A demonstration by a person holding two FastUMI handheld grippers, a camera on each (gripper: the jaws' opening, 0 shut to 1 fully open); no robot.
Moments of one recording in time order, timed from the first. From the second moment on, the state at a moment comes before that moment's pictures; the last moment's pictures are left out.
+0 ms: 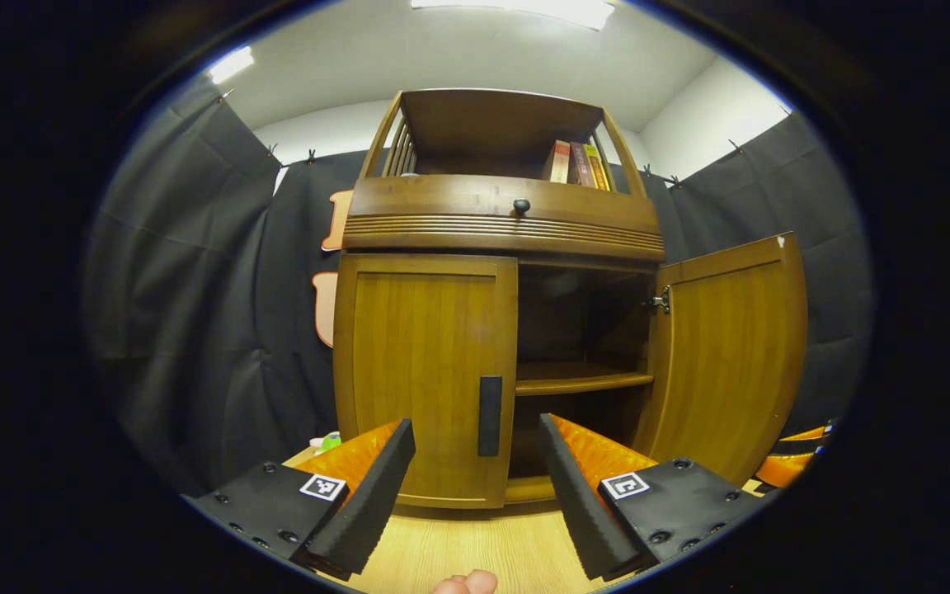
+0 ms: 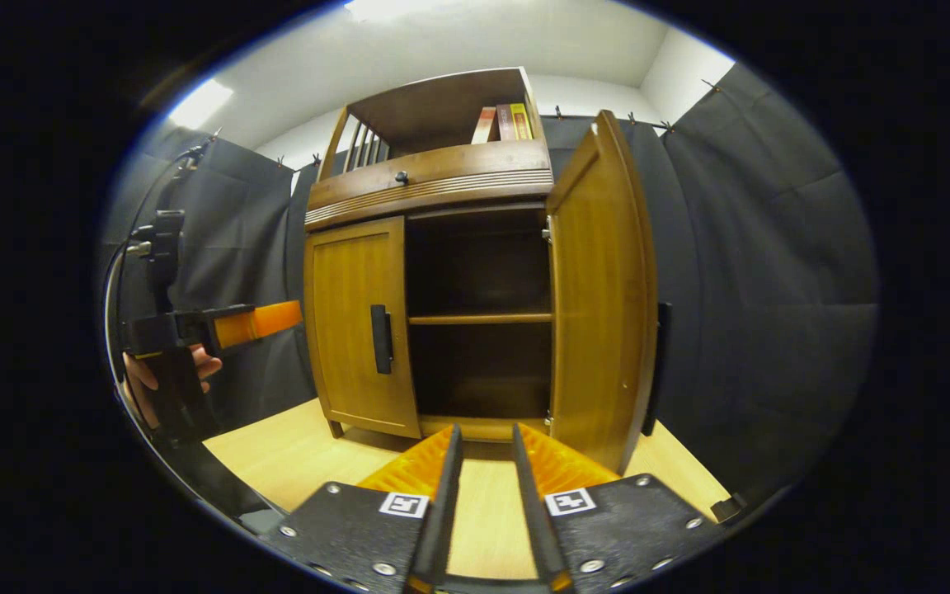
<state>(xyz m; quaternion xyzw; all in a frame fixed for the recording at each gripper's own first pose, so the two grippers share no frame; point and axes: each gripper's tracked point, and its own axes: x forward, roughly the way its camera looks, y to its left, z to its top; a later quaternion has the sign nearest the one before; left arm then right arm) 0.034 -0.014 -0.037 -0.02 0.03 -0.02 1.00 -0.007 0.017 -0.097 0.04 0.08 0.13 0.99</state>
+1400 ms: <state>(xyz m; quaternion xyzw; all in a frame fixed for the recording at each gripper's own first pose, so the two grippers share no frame) 0.233 -0.034 -0.179 -0.06 0.13 -0.05 0.99 0.019 -0.004 -0.091 0.04 0.09 0.05 0.99</state>
